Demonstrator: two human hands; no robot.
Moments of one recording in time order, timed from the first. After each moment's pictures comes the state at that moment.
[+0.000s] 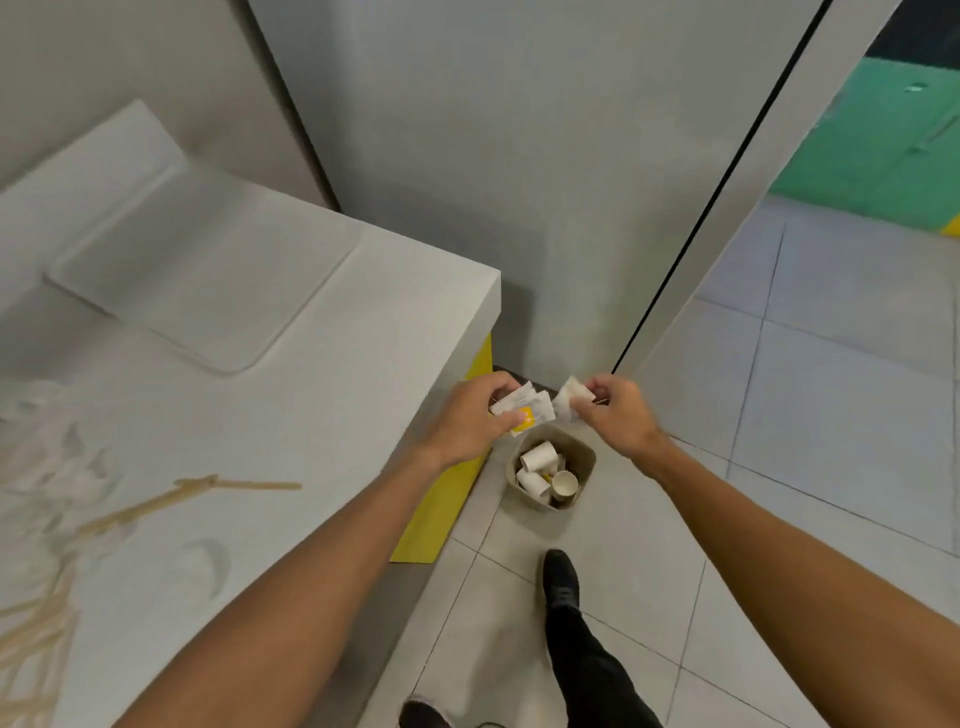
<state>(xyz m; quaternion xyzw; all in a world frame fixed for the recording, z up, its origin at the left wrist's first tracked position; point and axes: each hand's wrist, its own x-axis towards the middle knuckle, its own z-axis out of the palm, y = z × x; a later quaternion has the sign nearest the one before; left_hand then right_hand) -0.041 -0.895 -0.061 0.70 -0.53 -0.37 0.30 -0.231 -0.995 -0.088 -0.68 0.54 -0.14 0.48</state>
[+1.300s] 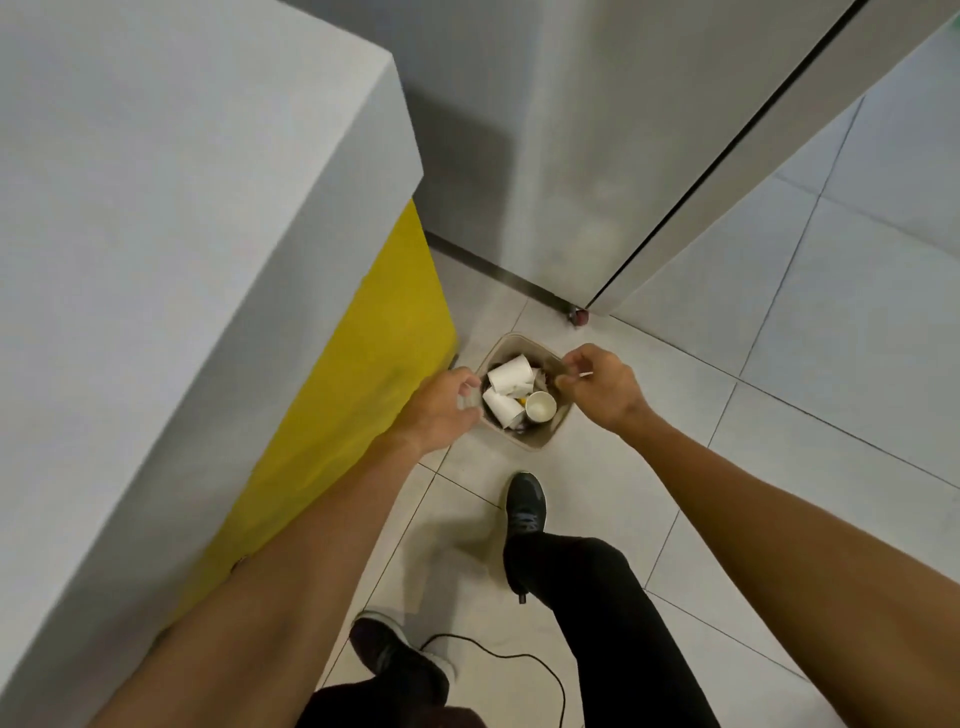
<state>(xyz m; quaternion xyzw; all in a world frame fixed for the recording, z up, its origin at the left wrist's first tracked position) -0.054 -0.957 -0.337 0.78 -0.41 -0.46 0.13 -0.245 -1.080 -0.332 -0.66 0.58 0.04 0.47</state>
